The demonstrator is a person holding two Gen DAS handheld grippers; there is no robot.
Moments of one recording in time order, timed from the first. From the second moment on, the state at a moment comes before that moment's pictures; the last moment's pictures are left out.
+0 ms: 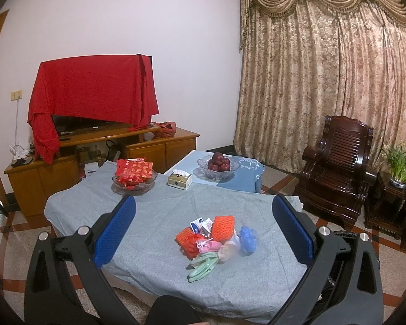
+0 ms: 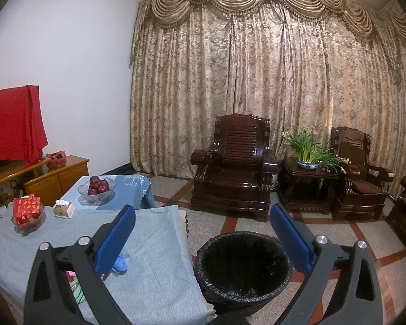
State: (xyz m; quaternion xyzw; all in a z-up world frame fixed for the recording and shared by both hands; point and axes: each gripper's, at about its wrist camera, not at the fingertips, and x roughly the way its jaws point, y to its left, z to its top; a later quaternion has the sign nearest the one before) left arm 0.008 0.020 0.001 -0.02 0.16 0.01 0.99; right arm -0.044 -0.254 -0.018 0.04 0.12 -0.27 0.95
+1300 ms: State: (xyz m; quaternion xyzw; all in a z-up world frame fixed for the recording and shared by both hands) left arm 0.194 0.049 -0.193 0.00 0.35 -0.03 0.94; right arm 0.192 -0.216 -0.199 0.04 0.35 -0.01 0.94
